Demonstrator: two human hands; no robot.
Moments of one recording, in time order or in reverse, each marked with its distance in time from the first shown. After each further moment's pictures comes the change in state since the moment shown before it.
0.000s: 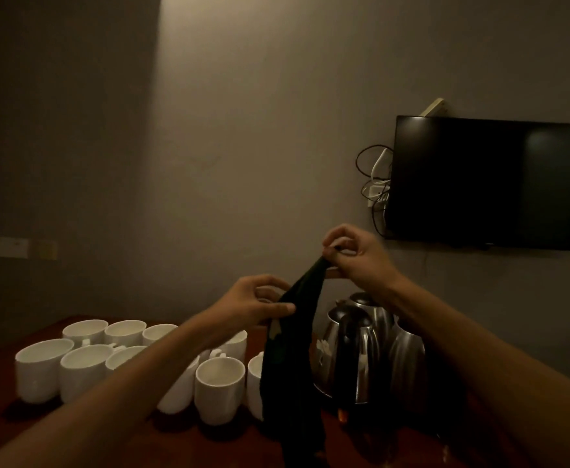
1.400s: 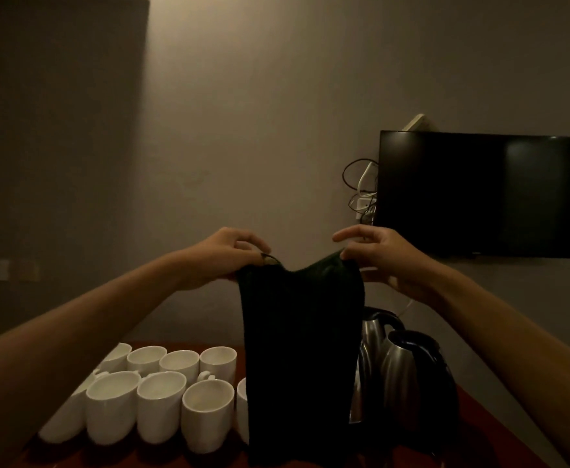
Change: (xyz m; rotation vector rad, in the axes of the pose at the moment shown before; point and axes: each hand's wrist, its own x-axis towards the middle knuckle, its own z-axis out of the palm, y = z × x) left_hand 0.024 0.091 -0.041 0.348 0.028 0.068; right_hand -0.003 -0.040 -0.052 -0.017 -0.034 0.227
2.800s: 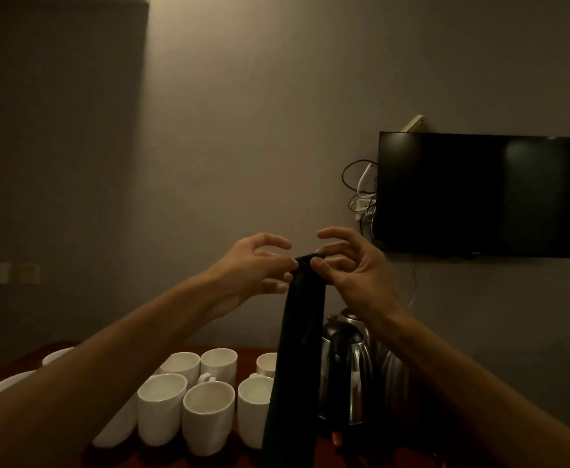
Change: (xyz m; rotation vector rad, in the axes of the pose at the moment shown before) left_hand -0.017 0.020 0.048 -0.471 0.056 -0.023; right_hand -0.024 0.015 0.064 0.106 0.190 -0.448
